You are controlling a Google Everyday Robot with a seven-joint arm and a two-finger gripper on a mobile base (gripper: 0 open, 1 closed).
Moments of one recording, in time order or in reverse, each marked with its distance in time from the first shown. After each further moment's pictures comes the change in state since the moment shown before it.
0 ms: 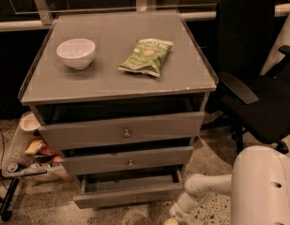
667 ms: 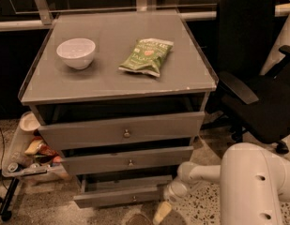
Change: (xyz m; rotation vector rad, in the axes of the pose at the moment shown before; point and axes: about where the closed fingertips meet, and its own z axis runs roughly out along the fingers) arm -0.055 -0.070 -0.008 0.128 -0.054 -0.045
